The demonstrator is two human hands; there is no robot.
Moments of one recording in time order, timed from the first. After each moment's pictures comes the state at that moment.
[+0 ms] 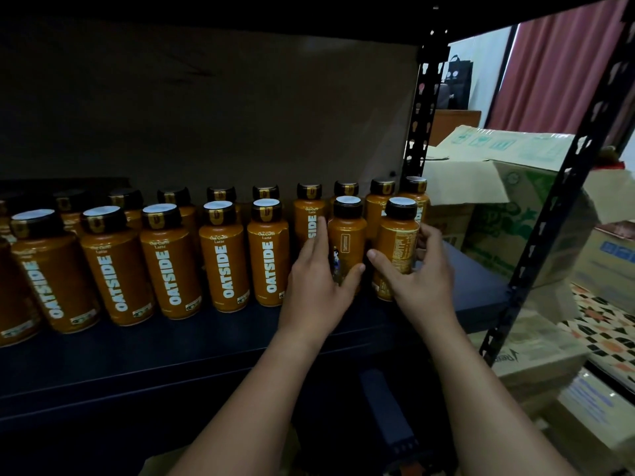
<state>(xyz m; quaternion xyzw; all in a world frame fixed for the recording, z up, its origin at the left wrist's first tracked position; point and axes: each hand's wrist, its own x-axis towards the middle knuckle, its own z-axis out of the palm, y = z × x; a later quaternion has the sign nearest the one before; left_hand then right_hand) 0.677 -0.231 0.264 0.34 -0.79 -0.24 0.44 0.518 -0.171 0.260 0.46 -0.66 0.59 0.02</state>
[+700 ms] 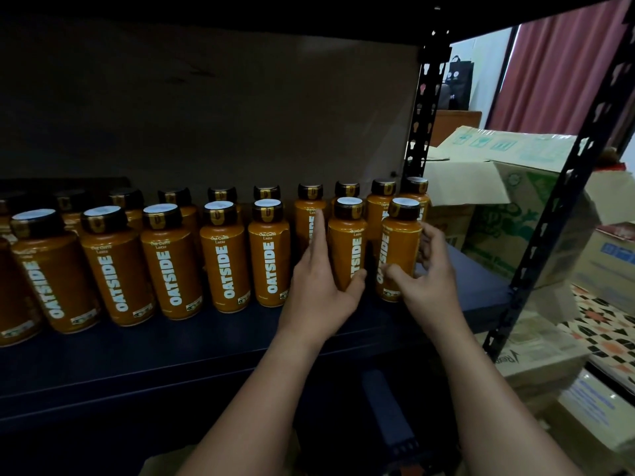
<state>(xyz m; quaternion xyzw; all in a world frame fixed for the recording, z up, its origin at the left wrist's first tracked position) 0.681 -0.224 0.269 0.33 -0.79 -0.28 0.43 0.510 -0.164 0.260 0.49 -0.62 0.61 -0.04</state>
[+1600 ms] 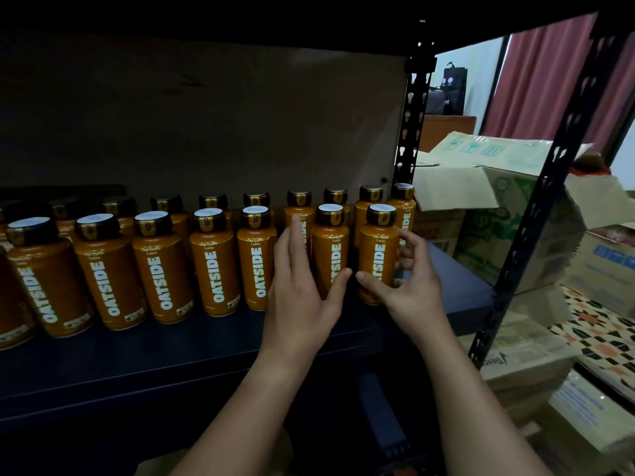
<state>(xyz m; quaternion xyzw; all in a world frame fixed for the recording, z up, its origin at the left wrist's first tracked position) 0.686 -0.205 0.266 0.32 -0.76 -0.17 0.54 0.518 -0.153 0.265 0.48 -0.65 0.59 -0.06</state>
